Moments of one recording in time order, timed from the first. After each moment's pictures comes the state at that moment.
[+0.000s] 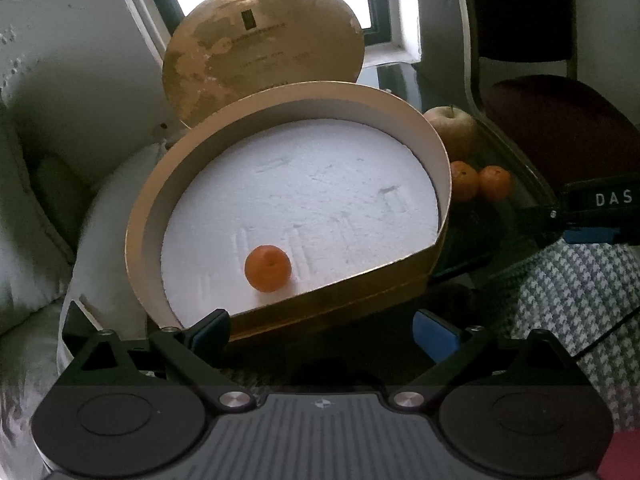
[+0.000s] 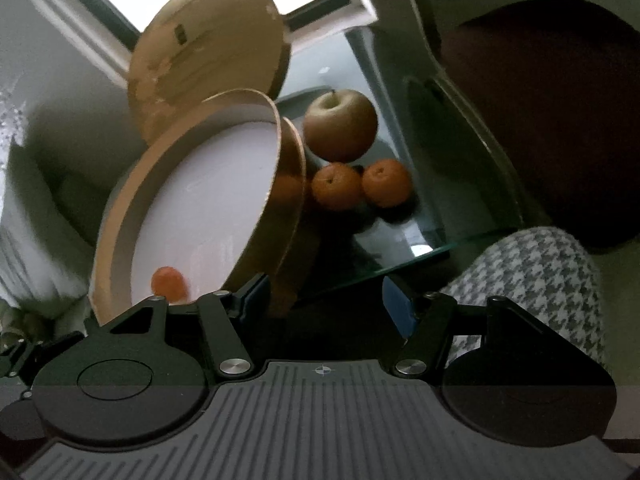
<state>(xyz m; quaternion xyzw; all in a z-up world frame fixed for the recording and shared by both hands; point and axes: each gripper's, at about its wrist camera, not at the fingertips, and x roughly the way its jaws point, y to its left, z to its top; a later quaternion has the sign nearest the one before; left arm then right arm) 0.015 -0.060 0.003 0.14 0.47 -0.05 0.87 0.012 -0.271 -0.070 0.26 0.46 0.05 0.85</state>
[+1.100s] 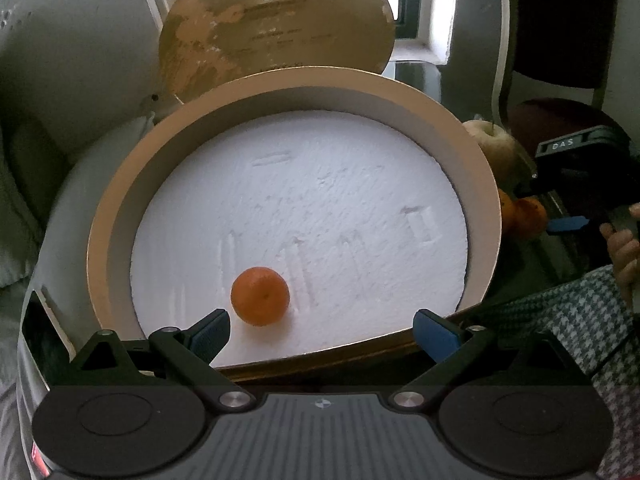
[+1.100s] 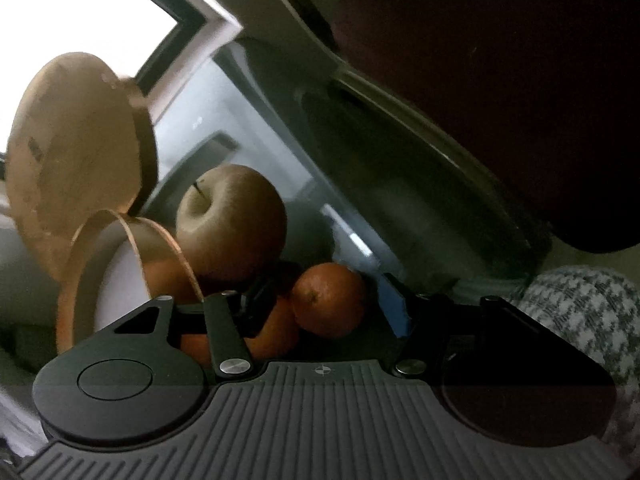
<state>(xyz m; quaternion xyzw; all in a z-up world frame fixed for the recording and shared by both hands) 0.068 -0.041 -0.029 0.08 0.49 -0.04 0.87 0.129 -0.314 -0.140 0.39 0.48 -0.11 0.78</state>
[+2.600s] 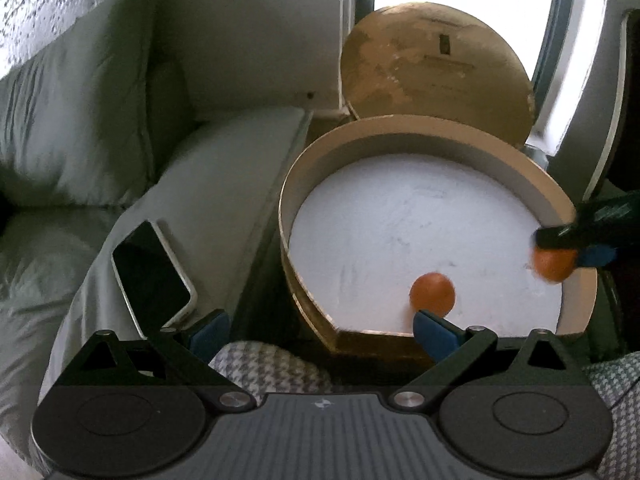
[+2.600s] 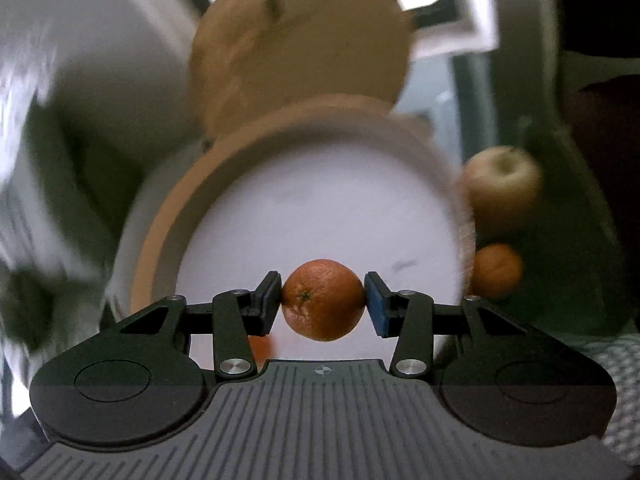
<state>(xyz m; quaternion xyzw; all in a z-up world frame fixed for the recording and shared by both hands) 0.017 0.085 -0.003 -0.03 0.43 0.09 0.90 0.122 -0.152 -0.039 0.18 0.47 0.11 0.86</state>
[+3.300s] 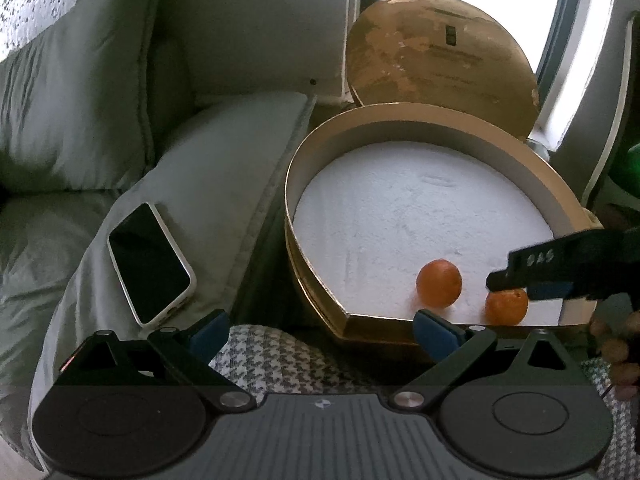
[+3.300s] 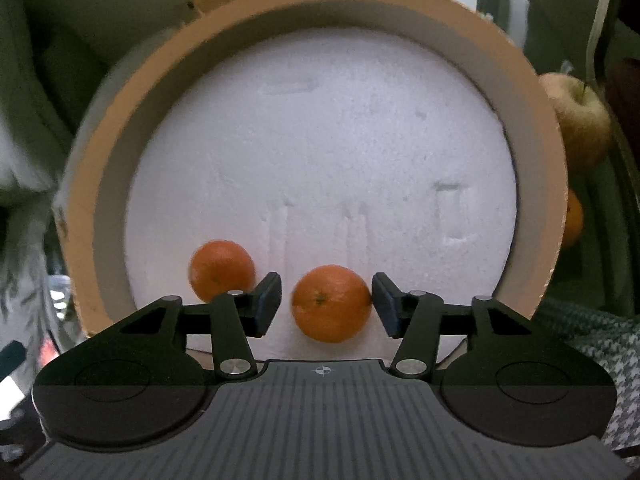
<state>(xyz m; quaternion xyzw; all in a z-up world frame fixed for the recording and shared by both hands) 0.013 0.091 -0.007 -0.04 0.44 0.08 0.89 0.142 -0.110 -0.084 0.10 0.56 0.11 0.82</state>
